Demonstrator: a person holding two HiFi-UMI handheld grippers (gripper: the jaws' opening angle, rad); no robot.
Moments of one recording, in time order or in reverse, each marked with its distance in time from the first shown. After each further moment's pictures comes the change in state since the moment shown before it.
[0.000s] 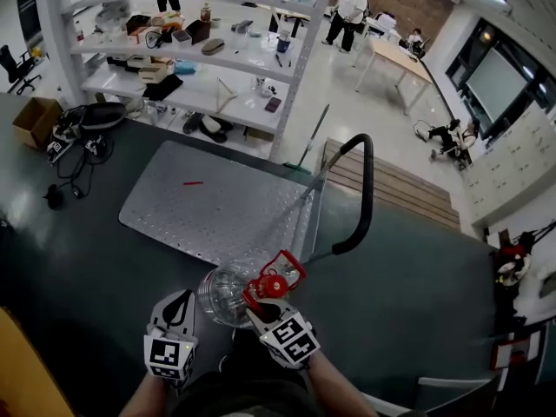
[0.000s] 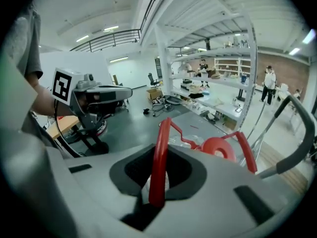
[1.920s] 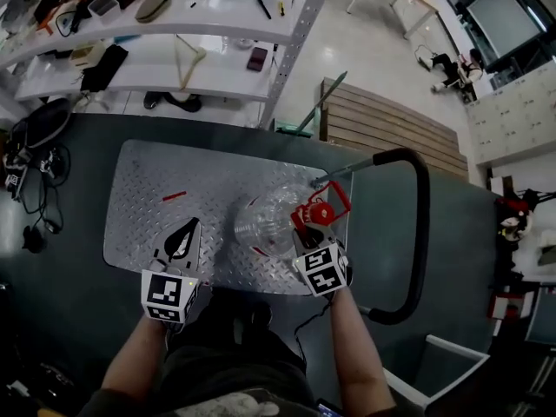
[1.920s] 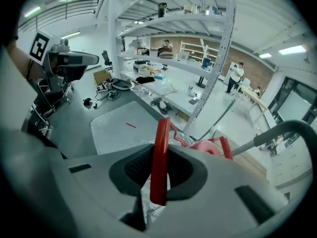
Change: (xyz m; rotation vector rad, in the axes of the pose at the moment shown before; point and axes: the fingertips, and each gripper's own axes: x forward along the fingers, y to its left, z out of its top) left arm 0.478 0.212 0.109 0.058 0.099 -0.258; right arm 0.195 -0.459 0.137 0.147 0.248 -0.452
